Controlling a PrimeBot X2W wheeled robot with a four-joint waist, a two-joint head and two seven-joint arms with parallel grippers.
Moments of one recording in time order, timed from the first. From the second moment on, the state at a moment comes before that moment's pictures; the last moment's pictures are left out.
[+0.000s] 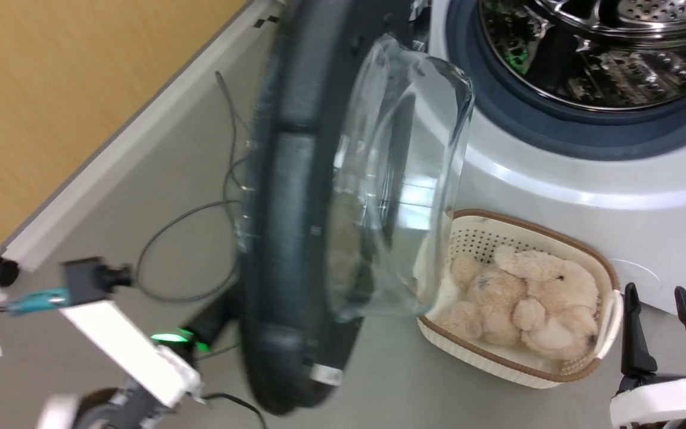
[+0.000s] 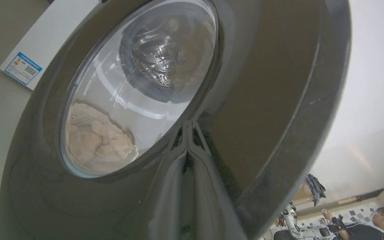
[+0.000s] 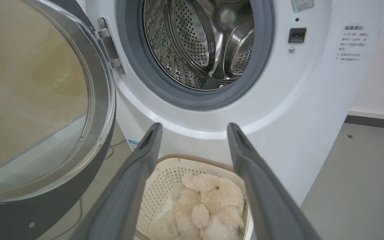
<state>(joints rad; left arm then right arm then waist) -0.10 0.26 -0.08 -0.22 -1.42 -0.13 0.52 -0.02 -0.05 -0.22 0.14 0.11 0.13 -0.26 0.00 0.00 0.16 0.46</state>
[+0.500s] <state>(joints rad) -0.19 0.20 -0.43 -0.20 -1.37 -0.13 0.31 -0.05 -0.05 -0.21 0.14 0.11 0.13 -0.26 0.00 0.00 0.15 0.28</state>
